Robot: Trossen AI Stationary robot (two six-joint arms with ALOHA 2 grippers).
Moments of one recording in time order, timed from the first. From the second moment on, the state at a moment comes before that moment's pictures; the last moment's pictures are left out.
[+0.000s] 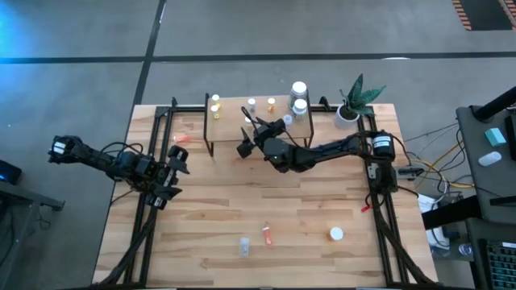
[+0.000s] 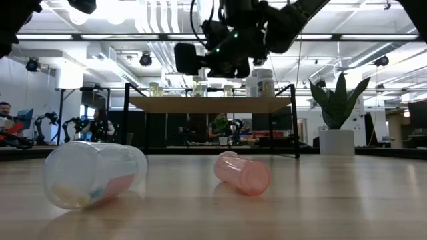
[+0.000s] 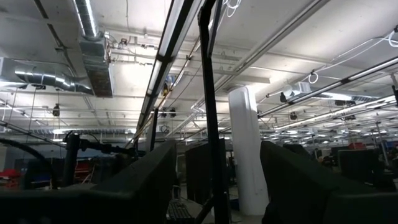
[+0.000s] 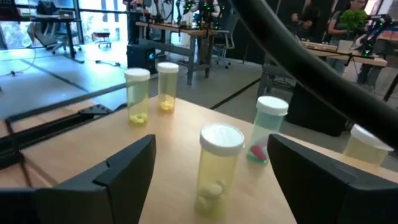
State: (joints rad) left arm -0.26 0.63 0.13 1.10 0.10 0.01; right arm -0.08 1.99 1.25 0.64 0.87 0.00
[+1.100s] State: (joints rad) left arm -0.26 0.65 0.13 1.09 0.10 -0.02; right arm 0.47 1.83 1.26 -0.11 0.60 0.76
